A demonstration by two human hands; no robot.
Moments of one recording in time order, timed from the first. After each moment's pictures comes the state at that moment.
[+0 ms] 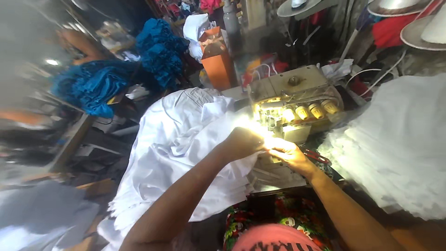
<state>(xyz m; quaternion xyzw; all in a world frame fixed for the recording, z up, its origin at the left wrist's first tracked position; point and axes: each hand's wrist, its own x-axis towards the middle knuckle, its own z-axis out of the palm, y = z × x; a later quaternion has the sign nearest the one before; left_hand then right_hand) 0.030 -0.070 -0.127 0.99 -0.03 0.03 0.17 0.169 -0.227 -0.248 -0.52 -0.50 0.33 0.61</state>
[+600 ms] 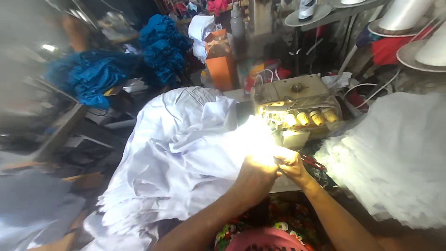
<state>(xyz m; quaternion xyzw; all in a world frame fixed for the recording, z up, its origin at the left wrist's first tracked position) -0.003 -0.162 -0.175 0.98 0.06 0.20 0.05 0.164 -0.233 -0.272 -0.60 -0.60 0.02 0.53</state>
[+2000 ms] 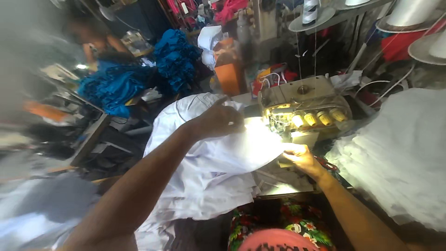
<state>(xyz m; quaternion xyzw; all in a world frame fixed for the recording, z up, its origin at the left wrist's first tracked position) -0.009 -0.001 -0.050 0.99 -0.05 0.04 0.15 0.180 -0.225 -0.259 -0.57 -0.55 0.19 0.57</state>
